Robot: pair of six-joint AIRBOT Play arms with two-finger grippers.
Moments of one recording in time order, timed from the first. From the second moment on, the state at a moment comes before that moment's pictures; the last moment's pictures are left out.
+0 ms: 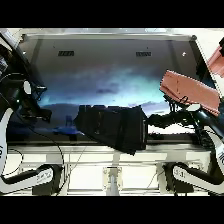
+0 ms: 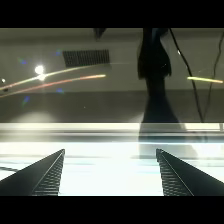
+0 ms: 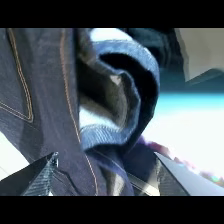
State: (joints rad) left arm 0.10 -1.29 1.08 1.72 -1.51 -1.37; right arm -0.20 -1.25 0.63 -0.77 1.19 0.96
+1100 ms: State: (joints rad) left arm 0.10 -1.29 1.07 1.72 -1.51 -1.37; right arm 0.27 -1.46 1.12 -0.87 1.03 1.19
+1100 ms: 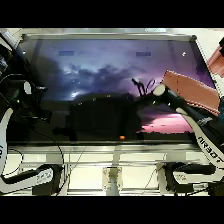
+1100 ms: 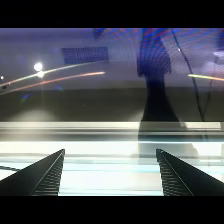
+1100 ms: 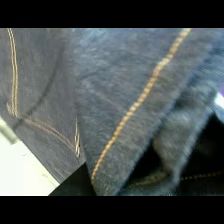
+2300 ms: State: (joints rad) left arm 0.10 -1.29 1.07 1.72 -1.51 -1.37; right arm -0.78 -1.58 1.84 -1.26 1.40 1.51
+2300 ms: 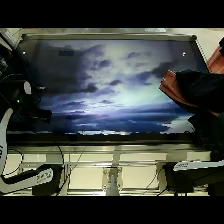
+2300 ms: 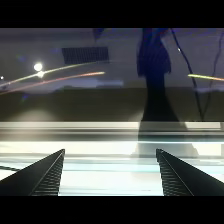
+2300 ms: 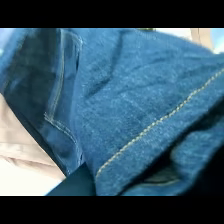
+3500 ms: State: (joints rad) left arm 0.10 -1.29 1.07 1.72 -1.51 -1.37; right arm -0.18 -1.50 1.77 -1.17 1.52 1.42
